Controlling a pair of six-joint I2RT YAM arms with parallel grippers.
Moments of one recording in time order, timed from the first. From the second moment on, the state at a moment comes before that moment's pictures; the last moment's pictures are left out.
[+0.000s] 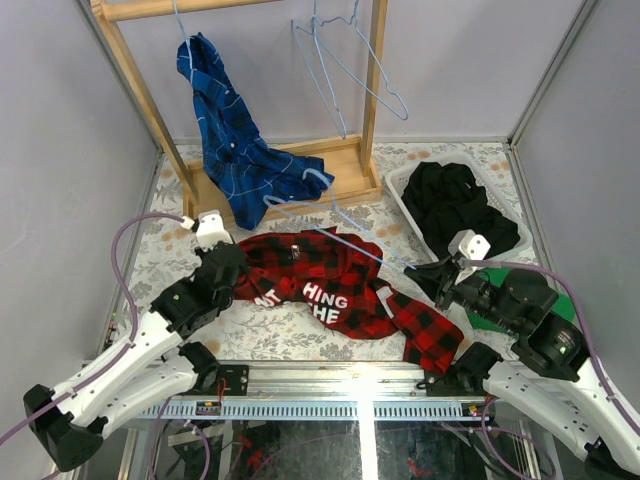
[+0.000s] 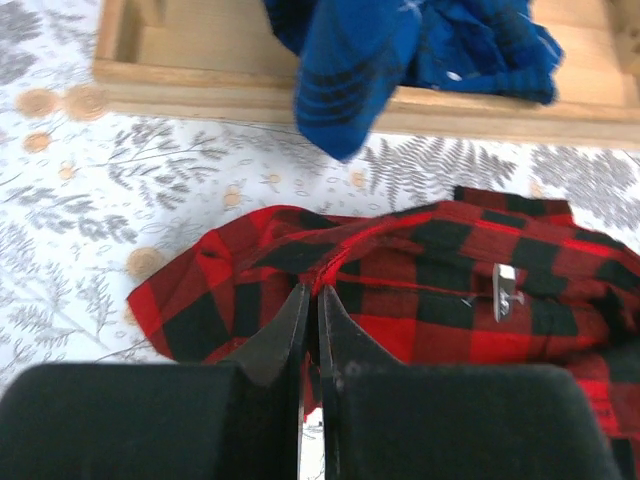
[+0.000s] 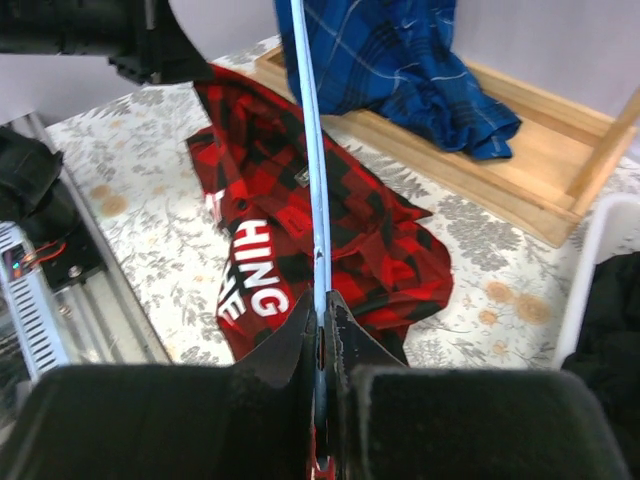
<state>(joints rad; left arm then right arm) -0.70 0.75 0.67 -0.52 -0.79 -0.62 0.75 0.44 0.82 -0.51 -0.20 0.00</state>
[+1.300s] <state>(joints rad) -0.71 0.57 0.74 -0.53 -0.45 -0.38 0.75 0.95 0.84 0.12 0.17 0.31</state>
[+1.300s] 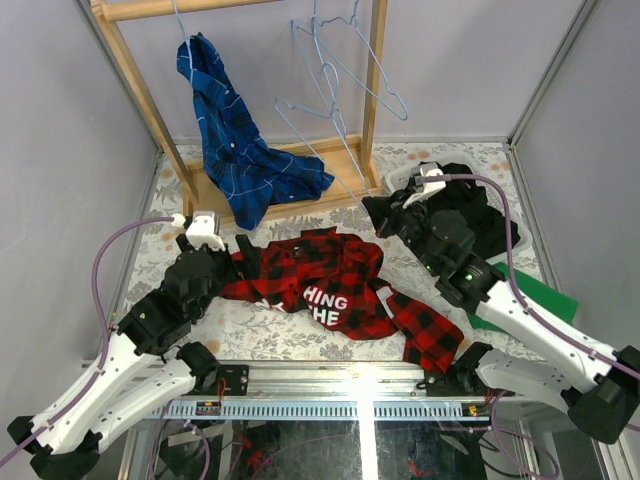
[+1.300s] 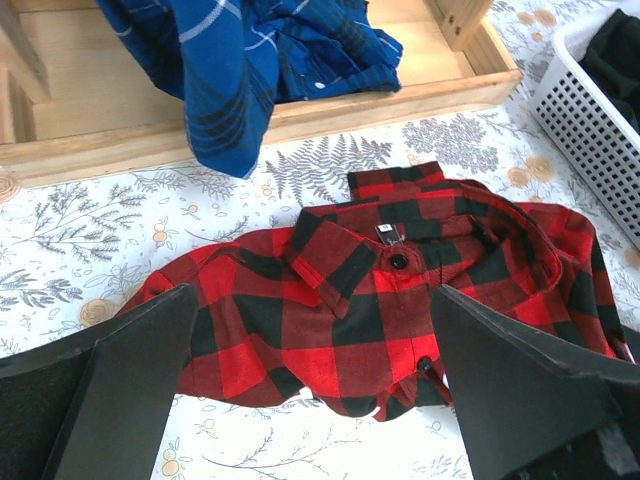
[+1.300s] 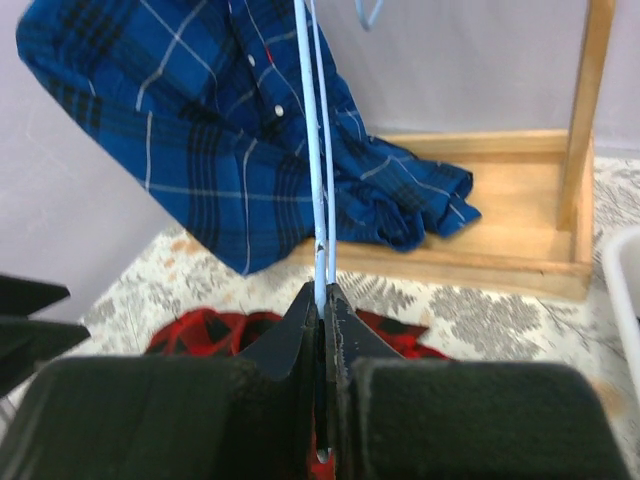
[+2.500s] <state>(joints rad) -0.71 0.61 0.73 -0.65 -0.88 -0.73 0.75 1.74 1.79 0.07 0.27 0.24</state>
